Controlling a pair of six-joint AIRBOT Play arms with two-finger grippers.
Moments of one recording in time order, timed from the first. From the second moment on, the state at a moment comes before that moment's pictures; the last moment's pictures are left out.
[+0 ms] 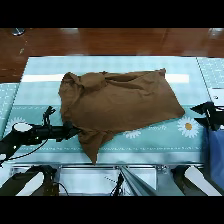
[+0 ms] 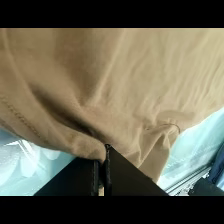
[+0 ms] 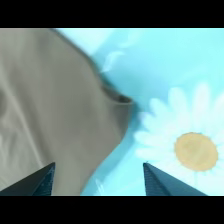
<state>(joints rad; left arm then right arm) 0.09 -1.00 0.26 0.52 -0.95 -1.20 -0.77 -1.07 0.67 -0.88 1.13 1.40</state>
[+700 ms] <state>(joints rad) 0.08 -1.00 0.26 0.52 -0.95 -1.22 -0.62 -1.44 0.81 -0.78 1.08 1.29</state>
